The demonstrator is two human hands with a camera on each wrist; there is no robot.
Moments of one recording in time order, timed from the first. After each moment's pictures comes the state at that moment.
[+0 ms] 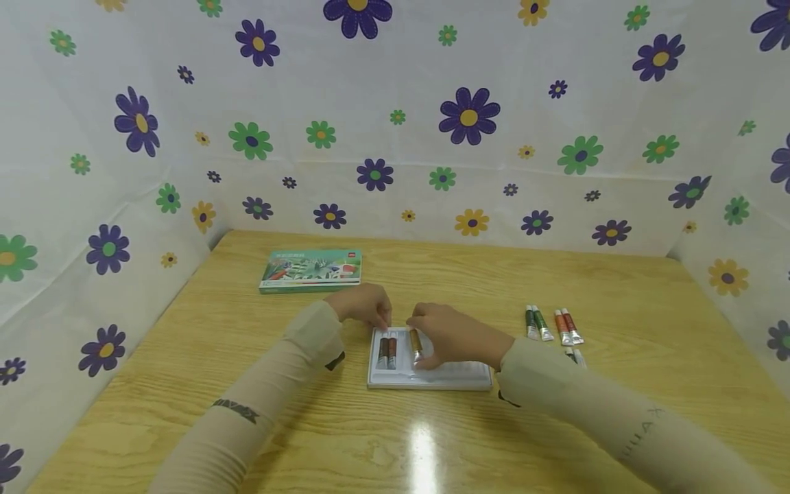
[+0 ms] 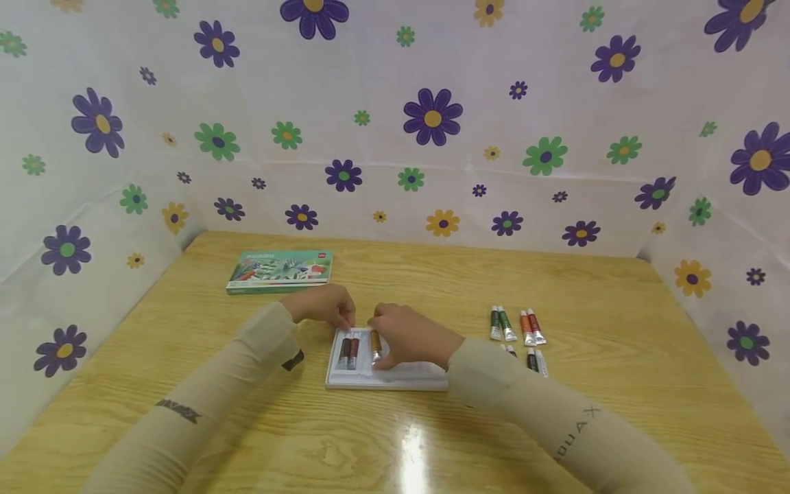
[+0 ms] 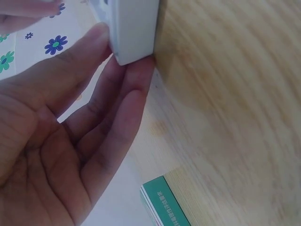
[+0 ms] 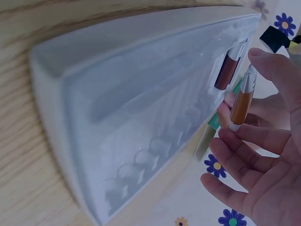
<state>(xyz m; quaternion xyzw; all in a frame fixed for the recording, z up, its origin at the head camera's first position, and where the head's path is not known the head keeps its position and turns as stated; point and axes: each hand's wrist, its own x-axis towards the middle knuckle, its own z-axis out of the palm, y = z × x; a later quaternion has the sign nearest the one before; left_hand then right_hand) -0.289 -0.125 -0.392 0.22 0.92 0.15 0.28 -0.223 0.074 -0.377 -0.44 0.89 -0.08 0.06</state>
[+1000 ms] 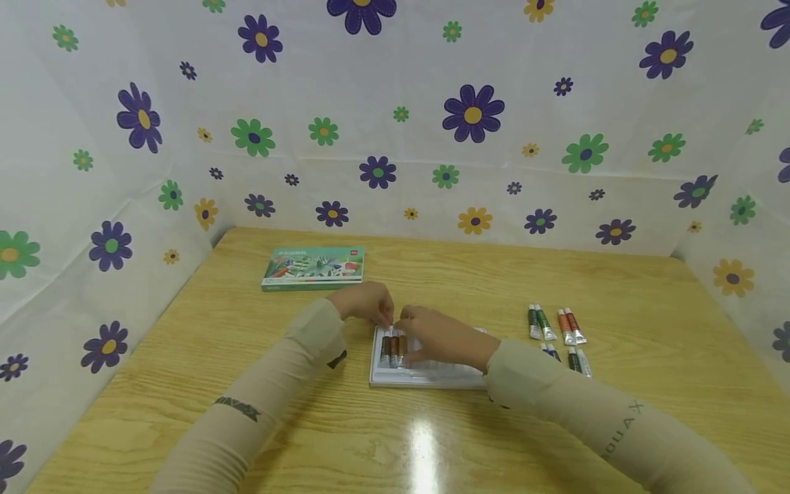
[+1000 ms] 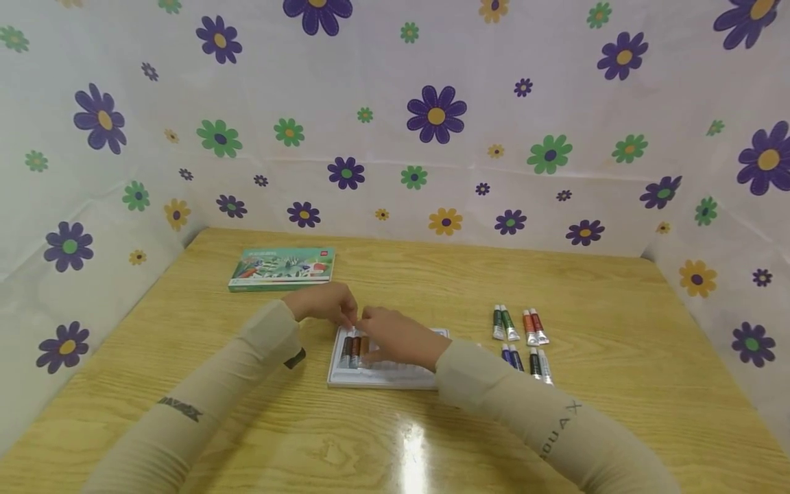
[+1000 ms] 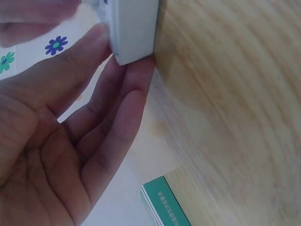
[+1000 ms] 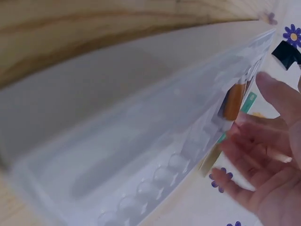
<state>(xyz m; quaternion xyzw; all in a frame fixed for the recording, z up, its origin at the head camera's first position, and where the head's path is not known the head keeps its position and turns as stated) -0.288 -0.126 -0.388 0.24 0.92 0.15 0.27 -0.225 0.055 -0.392 -0.46 0.88 -0.09 0.06</state>
